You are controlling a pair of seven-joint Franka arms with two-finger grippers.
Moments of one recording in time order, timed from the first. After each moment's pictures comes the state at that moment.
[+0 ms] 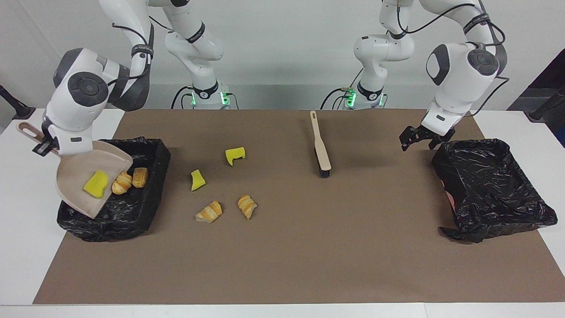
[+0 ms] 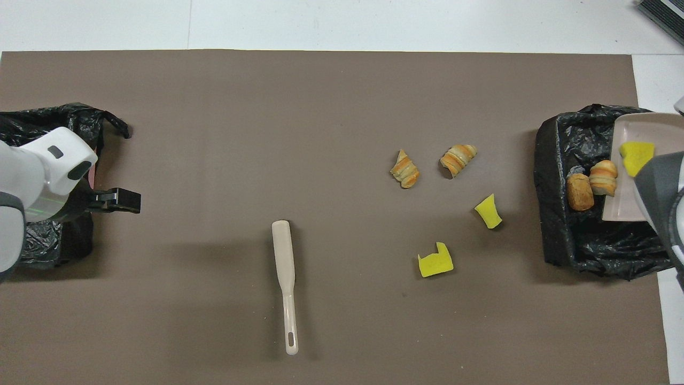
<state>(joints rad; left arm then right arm) -0.04 -0.08 -0.02 -1.96 -0.02 1.84 -0.04 -0.21 0.20 0.09 -1.64 -0.90 1.73 -1.27</state>
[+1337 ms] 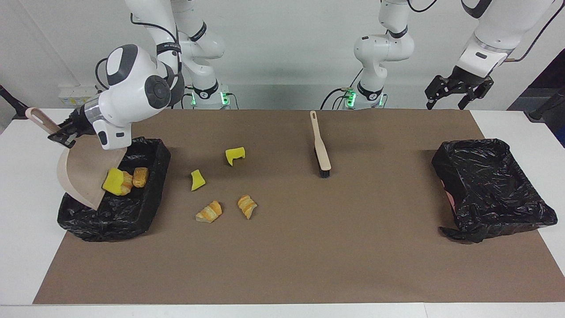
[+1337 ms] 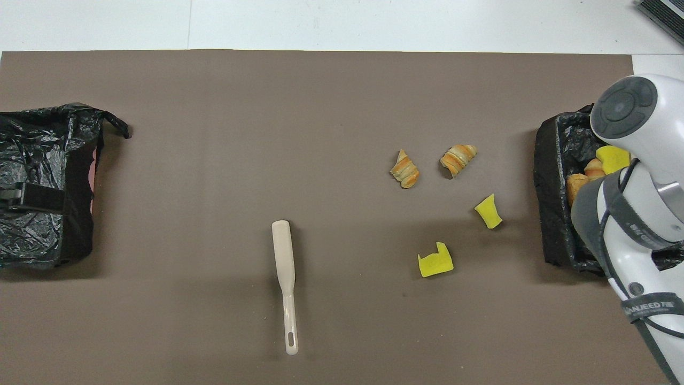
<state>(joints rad) -0.03 -0.12 -0.01 -1.67 -0.02 1.52 0.01 -0.05 0.14 0.09 -1.72 -1.18 1.63 -1.24</state>
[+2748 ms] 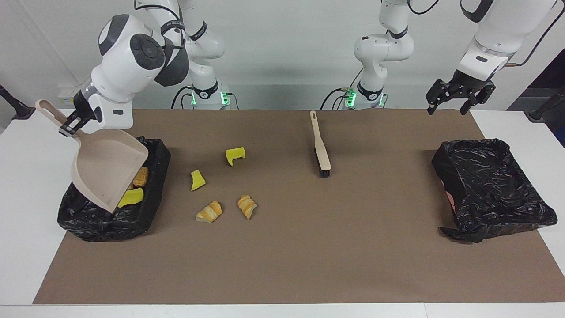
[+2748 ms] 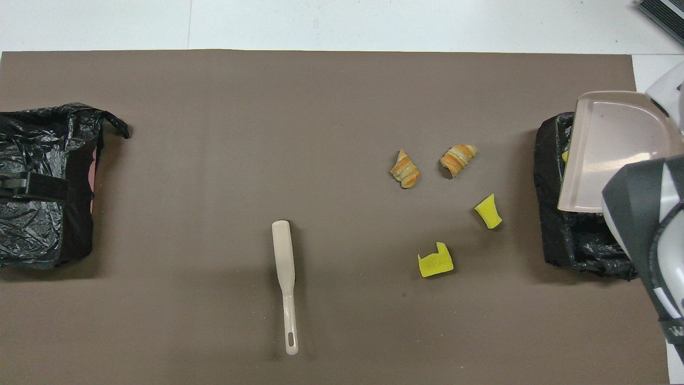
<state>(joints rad) -0.03 -0.10 -0.02 -1.66 -0.01 1.57 0.02 -0.07 0.09 0.09 -1.61 -0.71 1.64 -1.19</state>
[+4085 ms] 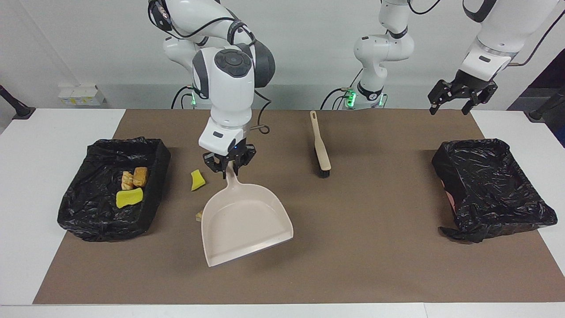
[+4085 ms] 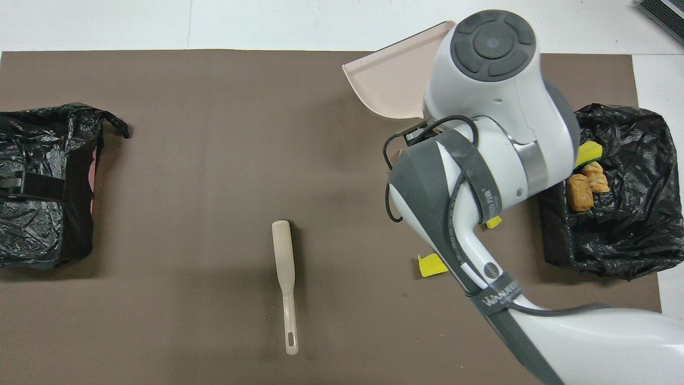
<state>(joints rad) -0.02 -0.10 -0.02 -1.66 -0.01 1.57 0.02 0.32 0.46 0.11 -1.23 -0.22 1.70 0.16</state>
